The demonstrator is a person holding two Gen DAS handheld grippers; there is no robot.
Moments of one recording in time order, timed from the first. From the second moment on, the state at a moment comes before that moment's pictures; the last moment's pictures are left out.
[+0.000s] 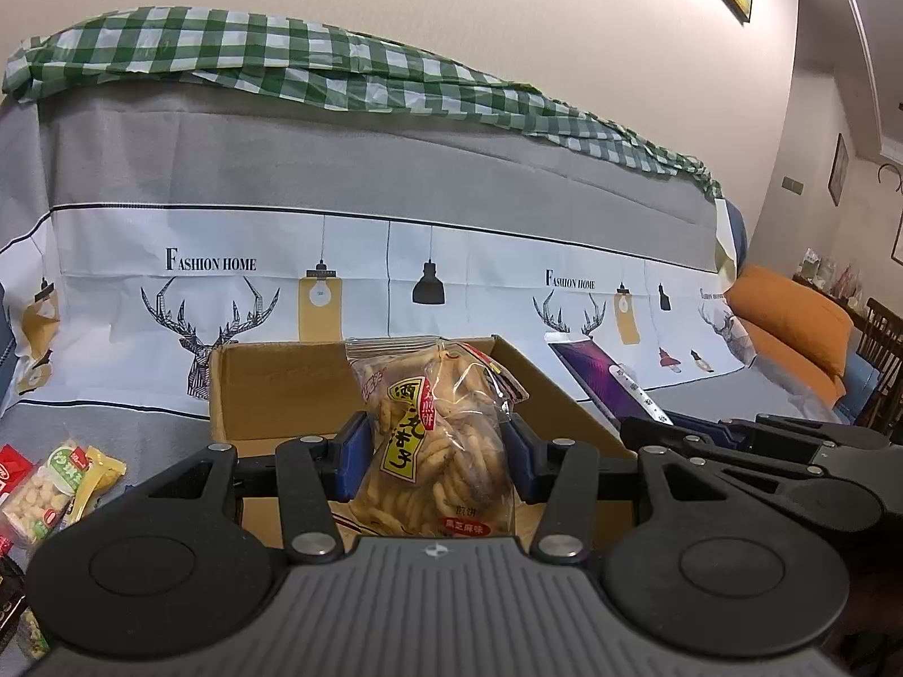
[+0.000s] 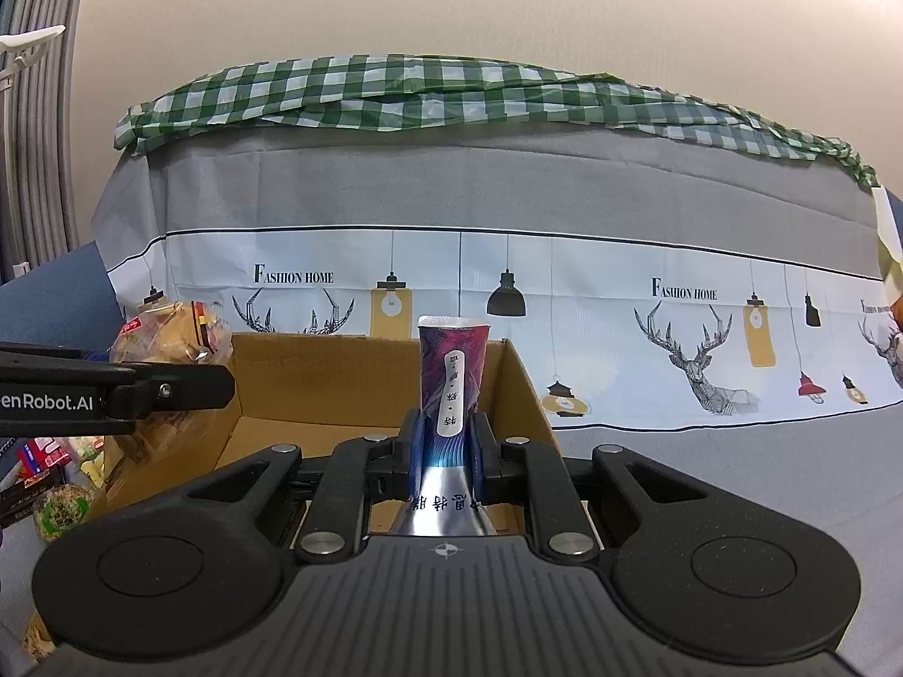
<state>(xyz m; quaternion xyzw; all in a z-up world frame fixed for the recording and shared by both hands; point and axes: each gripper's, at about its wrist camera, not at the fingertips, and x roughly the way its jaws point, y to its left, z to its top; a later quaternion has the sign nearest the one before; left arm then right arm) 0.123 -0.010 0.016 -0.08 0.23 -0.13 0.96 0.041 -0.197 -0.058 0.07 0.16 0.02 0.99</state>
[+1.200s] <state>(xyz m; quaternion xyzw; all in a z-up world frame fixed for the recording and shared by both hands) 0.132 0.005 -0.028 -0.01 0.32 -0.08 0.94 0.058 -0.262 -0.117 0.16 0.33 -0.07 0.93</state>
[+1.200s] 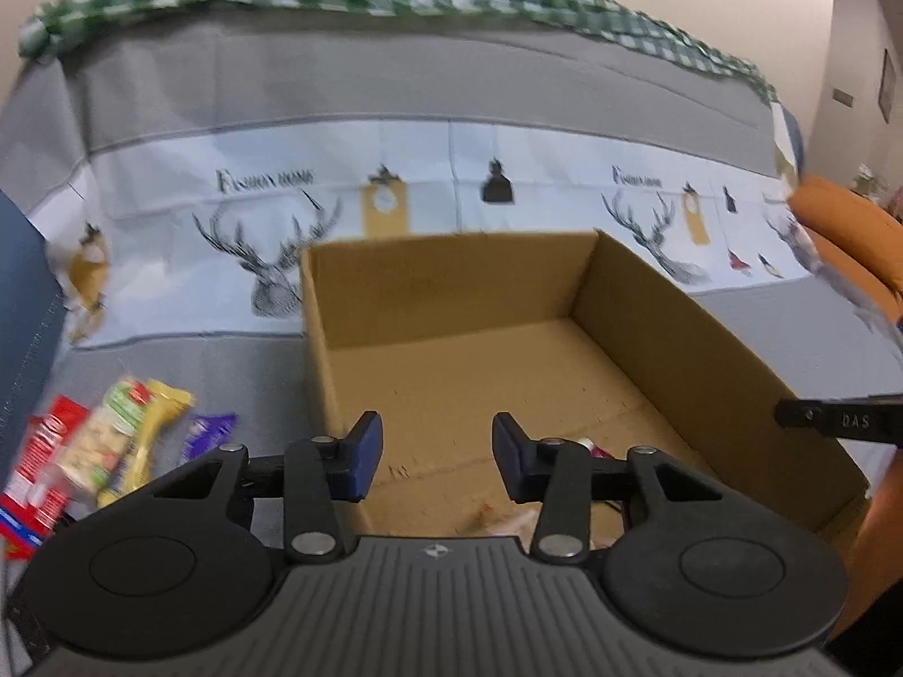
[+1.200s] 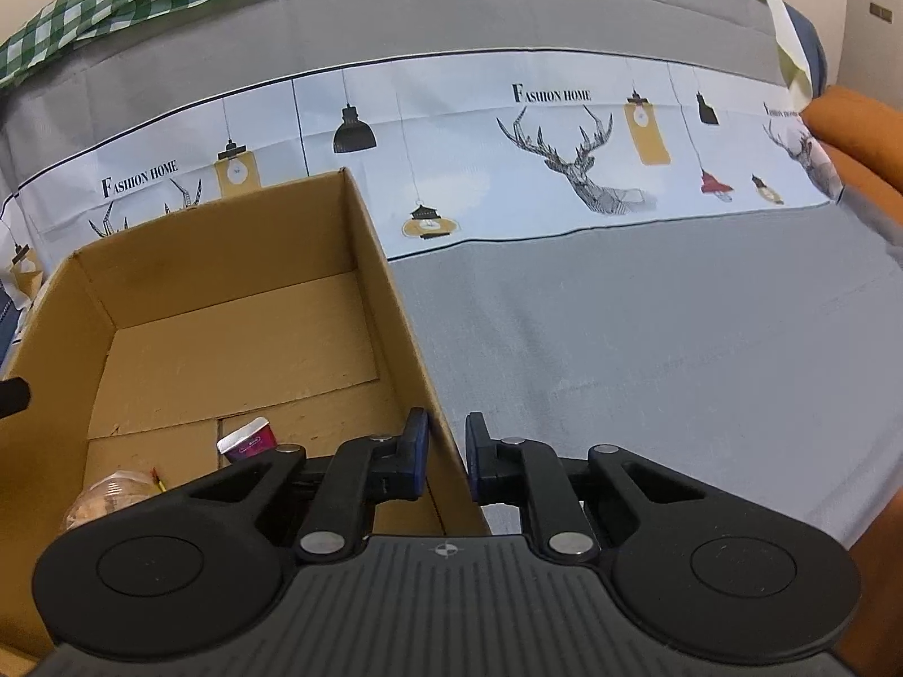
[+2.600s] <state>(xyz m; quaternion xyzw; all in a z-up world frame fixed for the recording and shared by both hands) 0.077 0.208 0.002 -0.12 0.31 0.01 0.94 0.025 -0.055 -0.034 0.12 0.14 0.22 0.96</state>
